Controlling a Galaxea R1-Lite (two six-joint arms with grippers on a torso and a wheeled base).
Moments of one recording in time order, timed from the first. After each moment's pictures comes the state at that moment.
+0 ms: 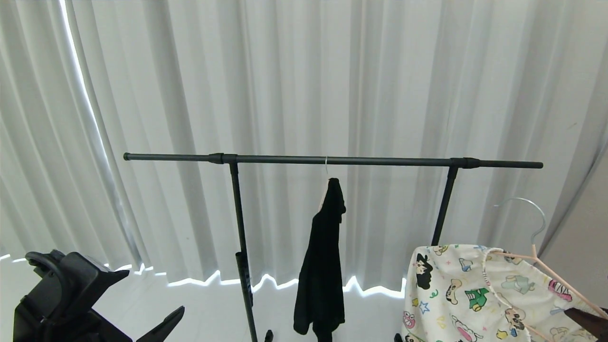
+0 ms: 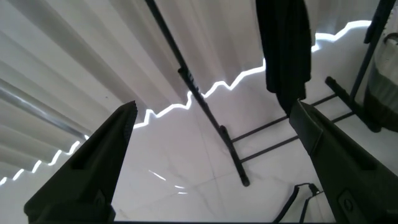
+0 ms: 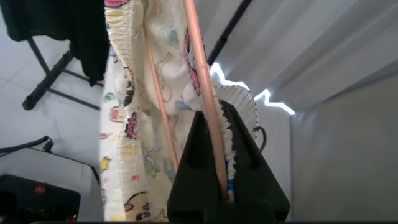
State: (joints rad) left arm -0.31 1.03 -0.19 -0.39 0.02 0.33; right arm 0.27 0.89 -0.28 -0.10 -0.07 -0.22
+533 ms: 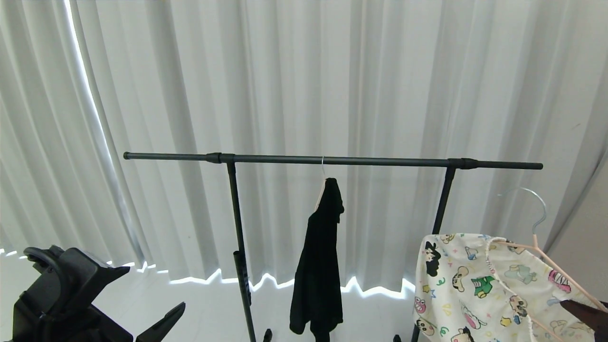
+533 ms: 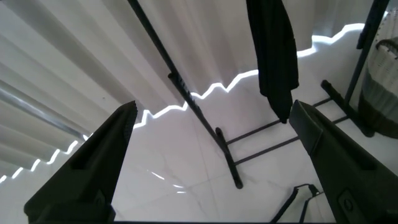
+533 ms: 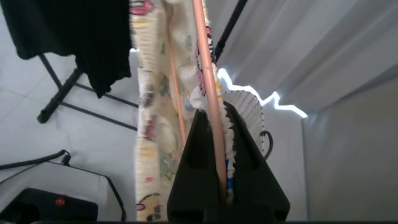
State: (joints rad) left arm -0.31 1.04 -0.21 -0.39 0.02 0.33; right arm 0.27 0.90 -0.29 -0.13 -0.04 -0.15
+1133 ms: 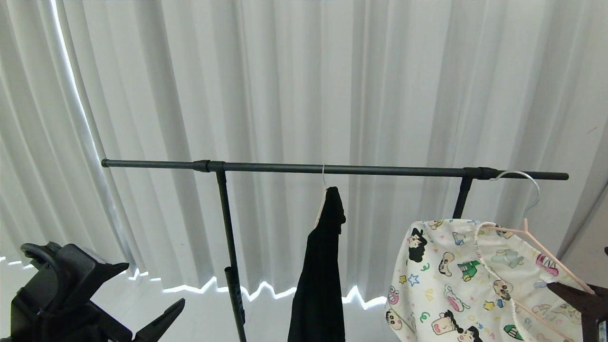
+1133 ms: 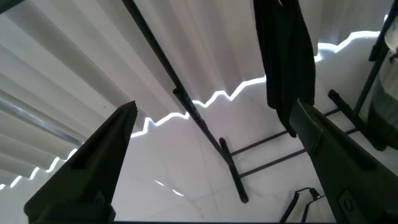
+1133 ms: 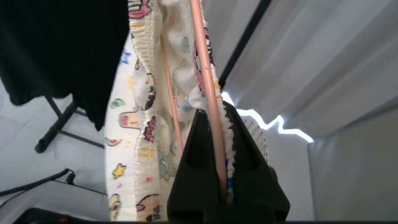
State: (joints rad) left arm -0.31 1.04 -0.22 -0.39 0.02 0.34; right arm 0.29 0.97 -0.29 -0.26 -0.04 -0.14
